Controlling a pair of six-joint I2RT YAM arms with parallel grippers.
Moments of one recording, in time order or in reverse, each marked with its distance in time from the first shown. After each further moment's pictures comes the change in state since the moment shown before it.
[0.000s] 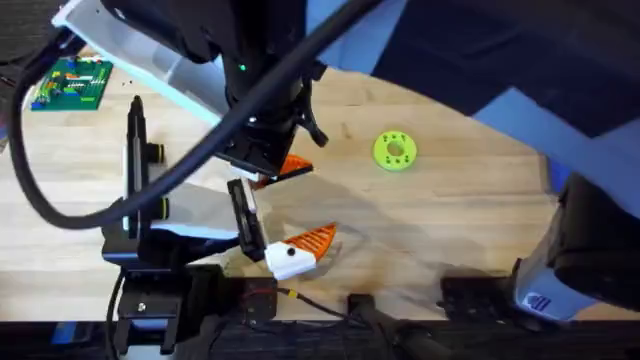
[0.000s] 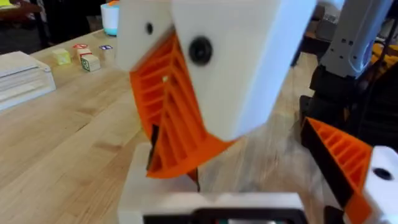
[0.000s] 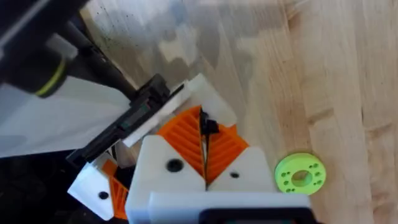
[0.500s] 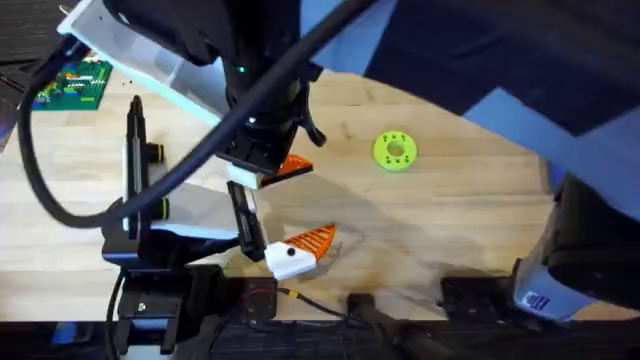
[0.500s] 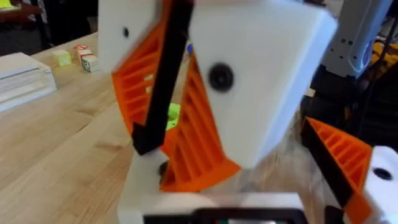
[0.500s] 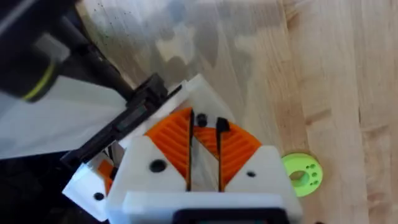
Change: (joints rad) left arm 0.000 0.000 0.000 0.003 0.000 0.003; right arm 0.000 0.011 0.000 -0.001 0.002 0.003
